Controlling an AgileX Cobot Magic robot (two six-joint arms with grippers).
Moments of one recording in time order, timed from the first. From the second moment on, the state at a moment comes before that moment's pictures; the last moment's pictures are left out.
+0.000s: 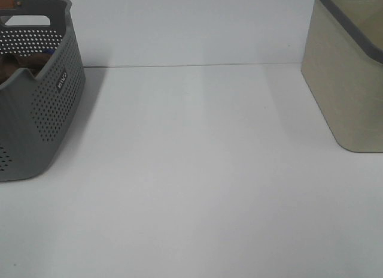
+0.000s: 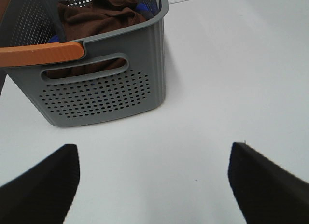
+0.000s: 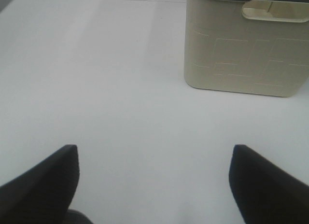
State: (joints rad) left arm -0.02 0.00 -0.50 -0.09 1.05 0.16; right arm 0.01 -0.01 -0.50 0.09 1.07 -0.12
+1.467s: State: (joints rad) left arm -0.02 0.00 -0.50 -0.09 1.05 0.16; right arm 0.01 -0.01 -0.50 0.09 1.07 -0.12
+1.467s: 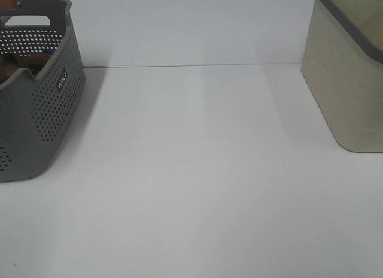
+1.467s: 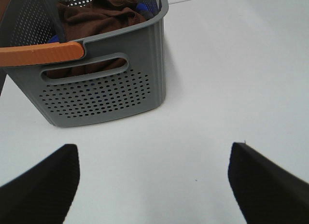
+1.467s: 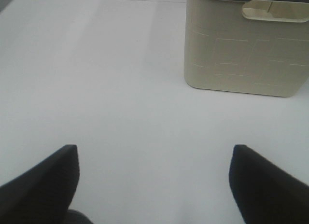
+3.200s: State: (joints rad) left arm -0.02 0.00 -0.50 -0.09 1.05 0.16; right arm 0.01 -0.01 -0.50 0.09 1.07 -0.12
